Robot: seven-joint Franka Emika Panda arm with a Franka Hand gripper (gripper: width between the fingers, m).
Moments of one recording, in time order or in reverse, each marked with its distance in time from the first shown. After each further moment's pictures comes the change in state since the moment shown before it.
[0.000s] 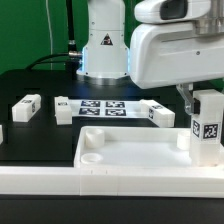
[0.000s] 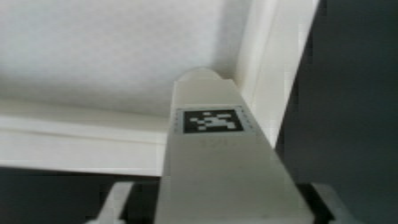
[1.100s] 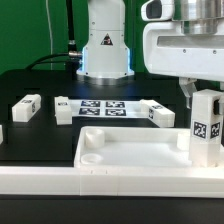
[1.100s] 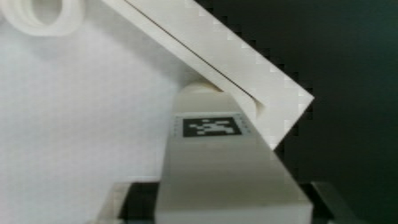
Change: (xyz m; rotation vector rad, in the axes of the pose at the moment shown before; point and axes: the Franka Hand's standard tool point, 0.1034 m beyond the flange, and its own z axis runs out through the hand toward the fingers) arm -0.002 -0.001 0.001 0.018 0.009 0.957
